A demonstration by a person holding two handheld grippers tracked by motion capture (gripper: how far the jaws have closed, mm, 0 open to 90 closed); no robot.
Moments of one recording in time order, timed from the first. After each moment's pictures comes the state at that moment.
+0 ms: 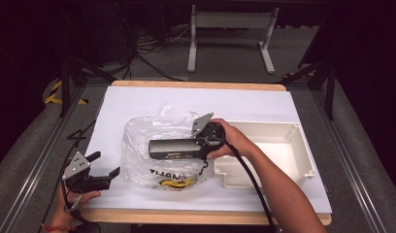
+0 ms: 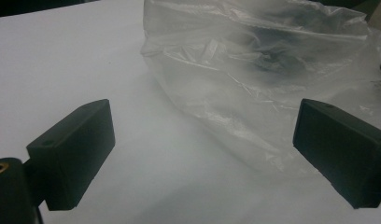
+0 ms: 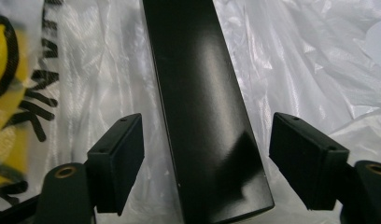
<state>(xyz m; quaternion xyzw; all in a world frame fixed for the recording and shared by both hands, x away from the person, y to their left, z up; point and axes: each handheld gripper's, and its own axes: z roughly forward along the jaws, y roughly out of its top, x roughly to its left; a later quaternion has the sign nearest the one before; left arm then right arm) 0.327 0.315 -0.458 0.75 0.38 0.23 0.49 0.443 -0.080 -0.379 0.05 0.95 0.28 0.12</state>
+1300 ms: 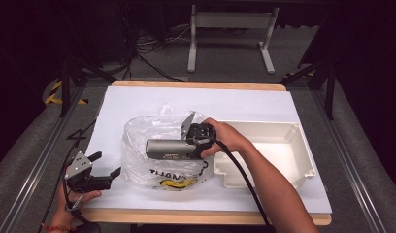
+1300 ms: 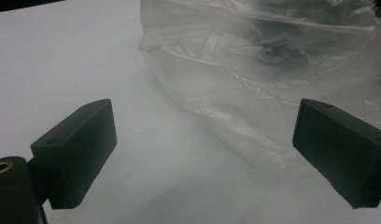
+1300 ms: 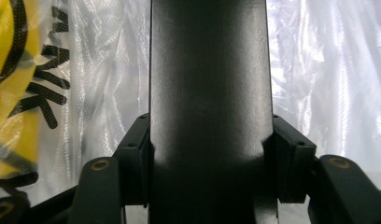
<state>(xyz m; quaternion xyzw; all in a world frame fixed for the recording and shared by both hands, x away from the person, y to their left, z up) 0.329 0.312 -0.458 0.76 0.39 0.23 0.47 0.451 -0.052 -0.381 0.01 0.98 0.19 0.06</state>
